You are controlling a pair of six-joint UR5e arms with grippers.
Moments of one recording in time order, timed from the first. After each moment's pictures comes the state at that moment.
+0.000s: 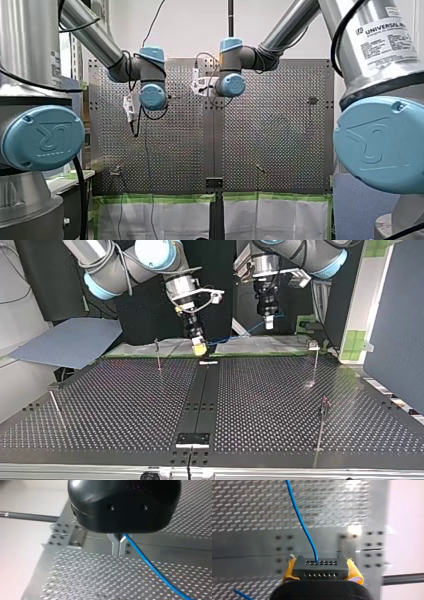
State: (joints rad) left arm -0.52 -1.52 -2.20 -2.50 -2.20 -1.72; right arm 2.38 -1.27 1.66 -0.51 1.68 1.58
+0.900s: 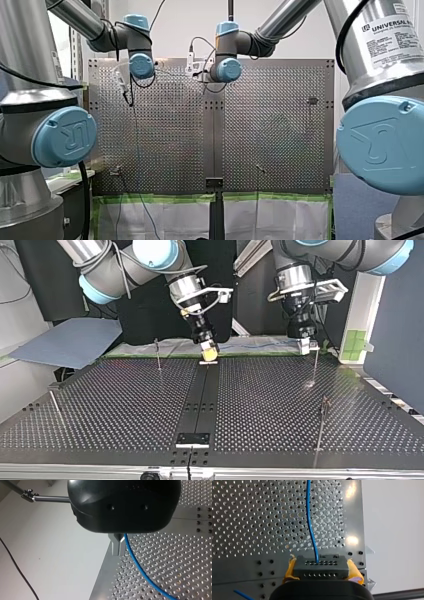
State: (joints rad) left arm -0.32 -1.34 -2.08 -2.64 -2.08 -1.80; right arm 2.41 -1.28 1.56 -0.42 1.63 1.61
